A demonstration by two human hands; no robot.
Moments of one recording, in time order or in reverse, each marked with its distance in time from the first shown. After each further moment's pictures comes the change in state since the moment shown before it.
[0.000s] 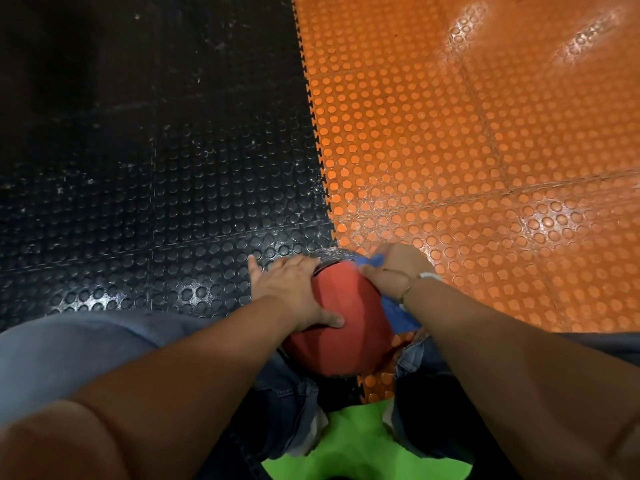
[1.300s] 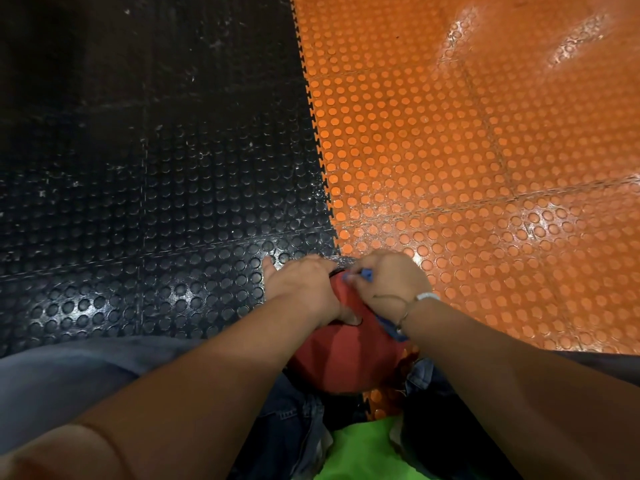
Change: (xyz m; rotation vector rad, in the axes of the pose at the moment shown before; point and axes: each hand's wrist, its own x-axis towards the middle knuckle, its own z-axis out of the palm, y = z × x) left_hand 0.020 0.010 -0.018 -0.020 -0.010 0.033; right_hand 0.009 -0.019 0.021 -0.125 0.126 -0.145
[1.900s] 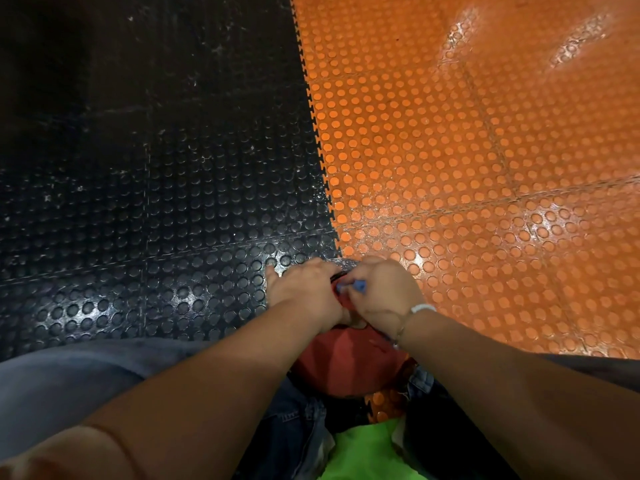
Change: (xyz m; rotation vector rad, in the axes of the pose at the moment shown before) left_hand -0.003 0.002 0.003 -0.099 0.019 -0.007; right_hand -0.006 -0.008 0.007 0.149 0.025 -0.087
